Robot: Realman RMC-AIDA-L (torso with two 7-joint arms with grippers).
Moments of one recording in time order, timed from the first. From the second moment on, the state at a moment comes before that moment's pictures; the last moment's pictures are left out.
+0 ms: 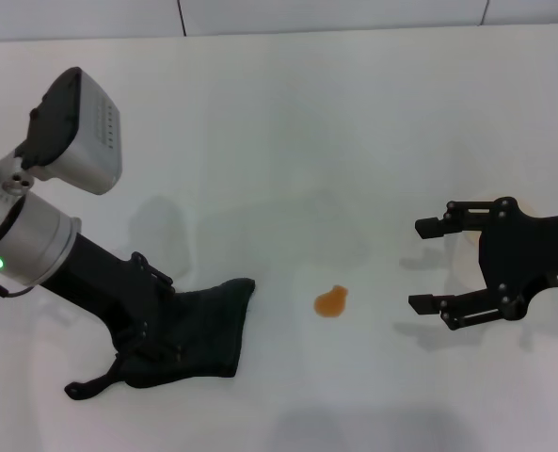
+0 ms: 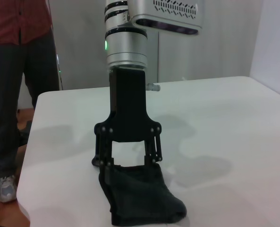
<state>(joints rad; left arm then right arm) -0.65 -2.08 1.14 0.98 2.46 1.71 -1.77 0.20 2.01 -1.28 -1.33 -1.79 -1.52 1.53</state>
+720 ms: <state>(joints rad) -0.66 -2.08 1.17 0.95 2.47 1.68 -1.80 0.18 2.01 -1.28 -1.33 -1.77 -1.52 1.53</state>
